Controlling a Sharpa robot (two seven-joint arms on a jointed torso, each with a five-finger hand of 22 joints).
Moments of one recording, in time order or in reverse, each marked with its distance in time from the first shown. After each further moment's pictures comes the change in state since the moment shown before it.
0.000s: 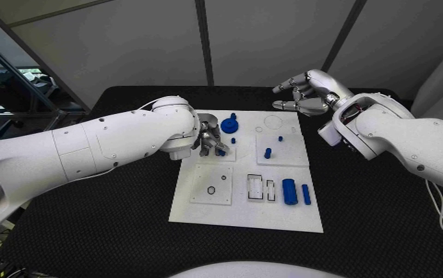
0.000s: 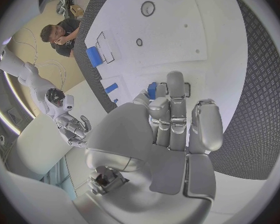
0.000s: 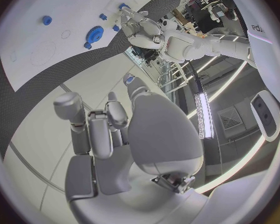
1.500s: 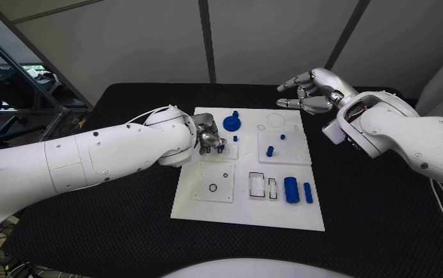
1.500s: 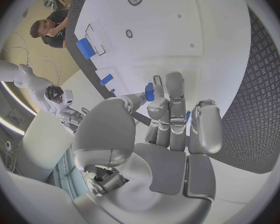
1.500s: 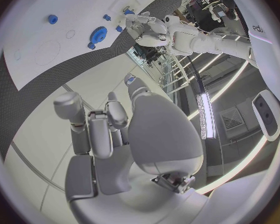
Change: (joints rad) left arm -0.057 -0.063 -0.001 0.093 -0.106 -0.245 -0.008; left_hand -0.312 -0.203 0.573 -0.073 -0.008 -0.025 -0.004 0.109 0.137 0.032 -0.007 0.016 -0.002 0.009 -0.008 -0.024 0.035 0.000 0.018 -0.004 0.004 0.048; right arm 0.000 -0.001 0.000 -0.016 -0.001 0.010 -0.006; right_hand -0.007 0.007 -0.014 0.014 -0.021 0.000 0.000 0.000 -0.001 0.000 0.000 0.000 -0.002 0.000 0.000 0.000 0.000 0.000 0.000 0.000 -0.004 -0.003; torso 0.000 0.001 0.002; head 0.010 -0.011
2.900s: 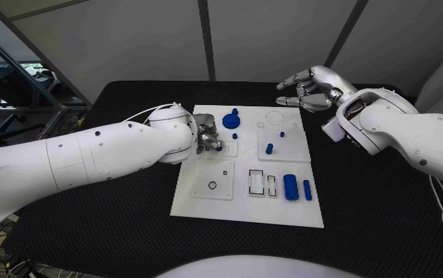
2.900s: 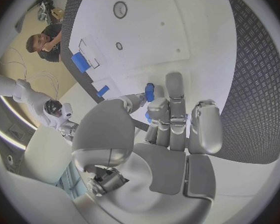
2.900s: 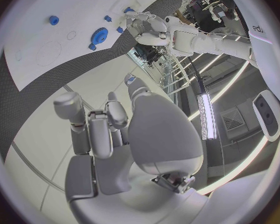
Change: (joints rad) left arm -0.003 0.010 0.002 -0.009 -0.088 0.100 -0.012; left_hand -0.016 -0.008 0.014 -0.014 0.002 -0.007 0.000 0.013 0.006 -0.004 0.004 0.000 0.002 0.000 0.000 0.000 0.003 0.000 0.000 0.000 0.000 0.004; right arm 0.000 0.002 0.000 -0.003 -0.005 0.008 -0.008; right_hand 0.000 0.000 -0.004 0.004 0.000 0.000 0.000 0.000 0.000 0.000 0.000 0.000 0.001 0.000 0.000 0.000 0.000 0.000 0.000 0.000 0.000 0.000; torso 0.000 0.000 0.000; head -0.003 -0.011
